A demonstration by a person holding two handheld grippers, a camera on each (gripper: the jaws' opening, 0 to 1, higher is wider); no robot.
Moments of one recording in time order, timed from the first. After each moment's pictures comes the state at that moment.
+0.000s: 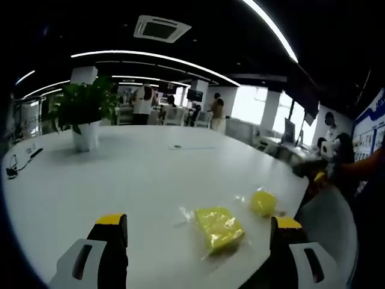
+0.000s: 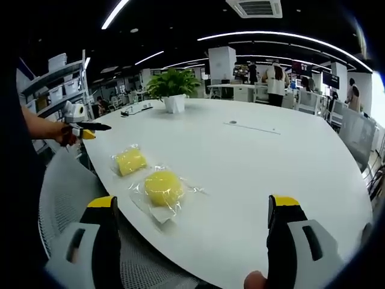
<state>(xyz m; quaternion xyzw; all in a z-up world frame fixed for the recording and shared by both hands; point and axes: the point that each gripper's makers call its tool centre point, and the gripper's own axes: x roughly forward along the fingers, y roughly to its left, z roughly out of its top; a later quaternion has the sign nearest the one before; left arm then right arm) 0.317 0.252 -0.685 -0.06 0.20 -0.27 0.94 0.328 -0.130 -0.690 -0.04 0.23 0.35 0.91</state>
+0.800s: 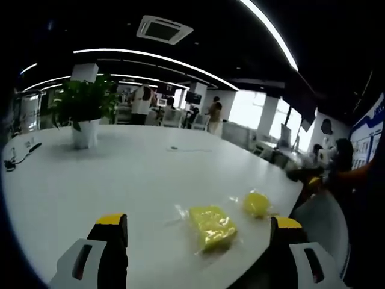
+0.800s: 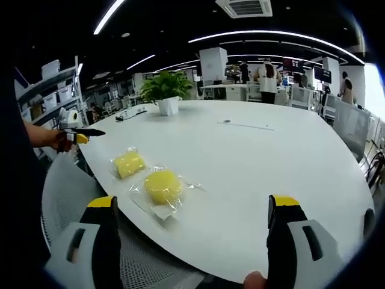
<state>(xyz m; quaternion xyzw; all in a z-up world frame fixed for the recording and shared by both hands) 0.308 0.257 -0.687 -0.07 0.20 -0.28 0.94 0.316 -0.139 -0.688 -0.02 0.23 0.32 0.92</state>
